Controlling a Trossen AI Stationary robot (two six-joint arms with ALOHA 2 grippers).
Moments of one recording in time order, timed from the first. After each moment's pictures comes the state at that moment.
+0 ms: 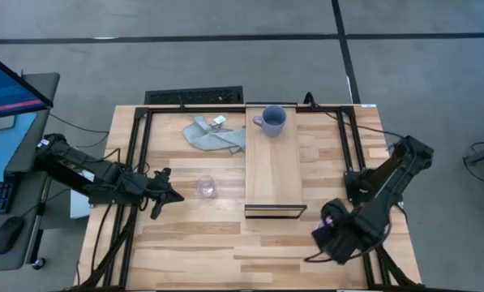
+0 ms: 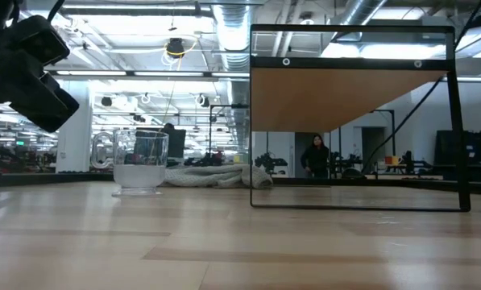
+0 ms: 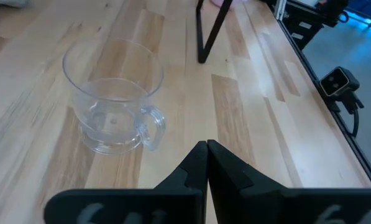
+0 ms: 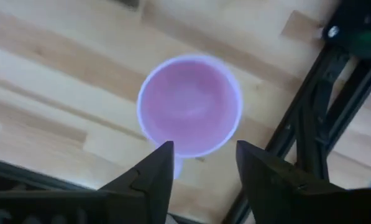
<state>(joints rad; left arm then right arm) -0.40 0.39 0.14 -0.22 -0.19 -0.47 0.86 1.55 1.37 -1.45 -0.01 1.96</state>
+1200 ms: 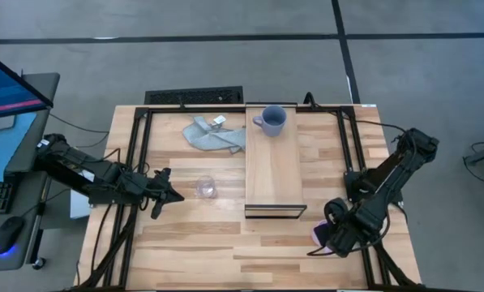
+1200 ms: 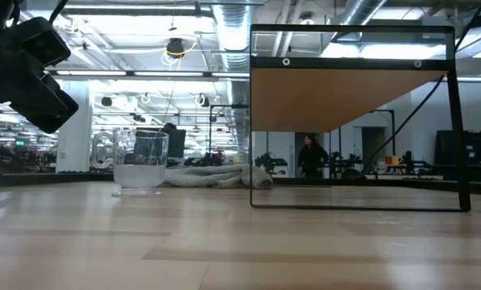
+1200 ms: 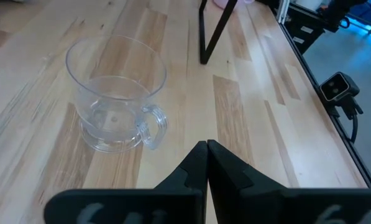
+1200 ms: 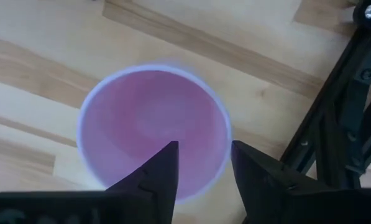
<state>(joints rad) -0.40 0.39 0.14 -0.22 -0.19 -0.50 0.88 1.43 1.03 -1.18 -0.03 2.03</state>
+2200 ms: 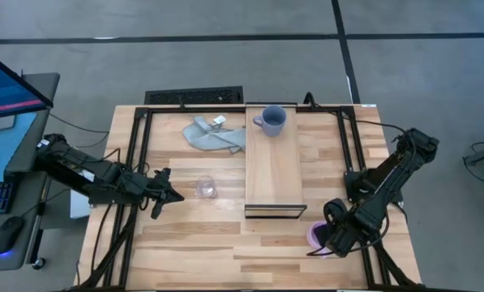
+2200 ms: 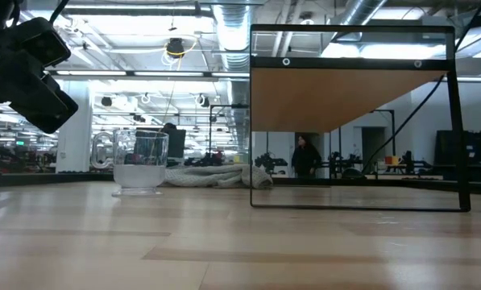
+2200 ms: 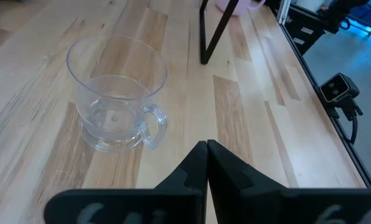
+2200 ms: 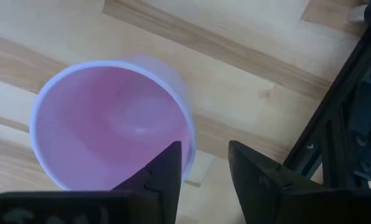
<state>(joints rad) -0.40 0.39 0.14 -0.22 -0.19 -0.51 0.88 1.43 1.01 -1.15 -0.03 2.02</state>
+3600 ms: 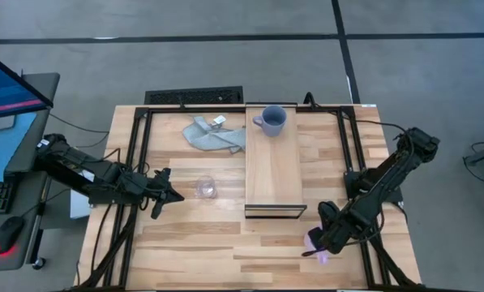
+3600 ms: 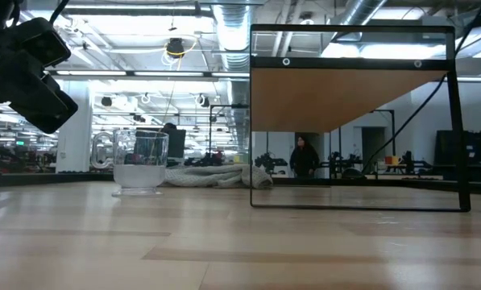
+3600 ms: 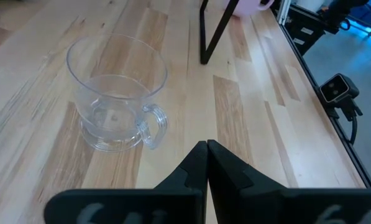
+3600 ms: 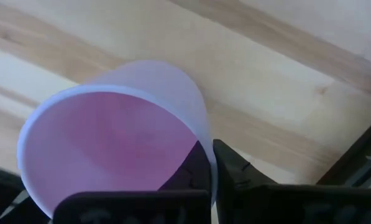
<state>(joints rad) -0.40 0.39 0.14 -0.22 -0.19 -0.51 0.83 1.41 0.91 -0.93 -0.07 1.94</state>
